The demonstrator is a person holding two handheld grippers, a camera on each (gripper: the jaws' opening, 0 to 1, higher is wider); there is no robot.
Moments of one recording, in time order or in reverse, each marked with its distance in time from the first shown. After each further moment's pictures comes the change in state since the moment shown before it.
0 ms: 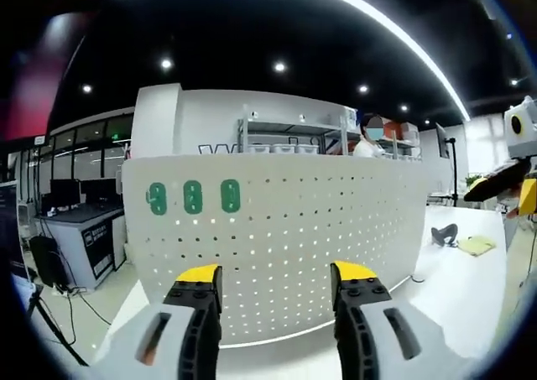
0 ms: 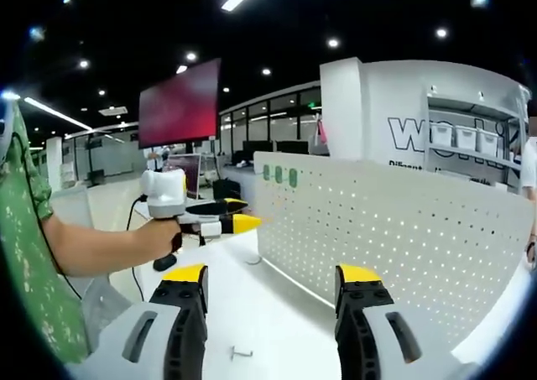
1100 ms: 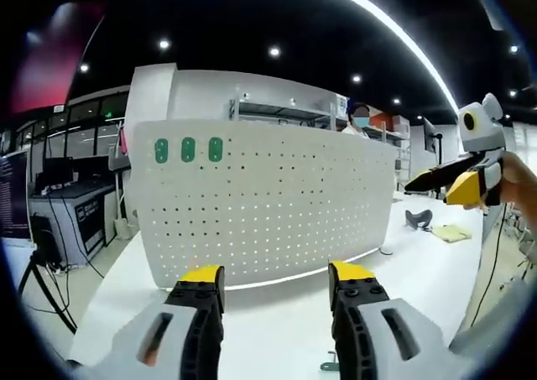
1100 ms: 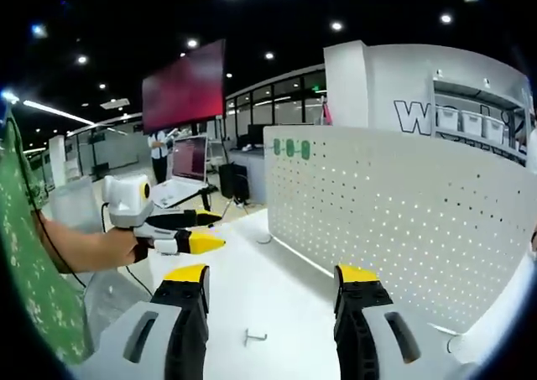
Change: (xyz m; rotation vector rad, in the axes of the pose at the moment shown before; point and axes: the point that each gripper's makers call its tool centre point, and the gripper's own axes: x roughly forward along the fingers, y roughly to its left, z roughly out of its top) left arm -0.088 -0.039 -0.062 -0.050 0.112 -0.058; right arm 0.008 0.019 -0.043 0.027 0.090 0.033
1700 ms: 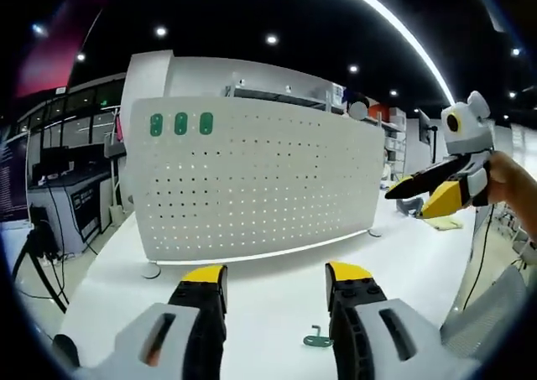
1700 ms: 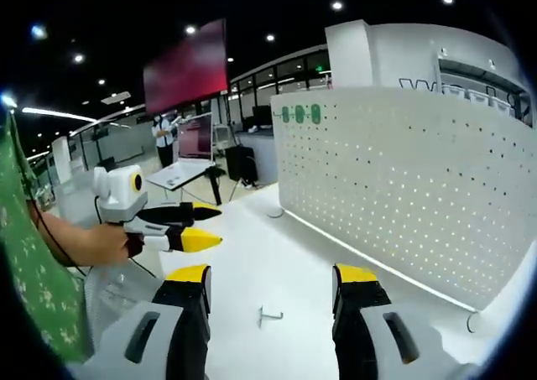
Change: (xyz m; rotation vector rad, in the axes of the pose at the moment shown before) left arm -0.018 -0.018 -0.039 -0.009 0.065 -0.023; right arm 0.016 0.018 -0.056 0.050 0.108 0.052
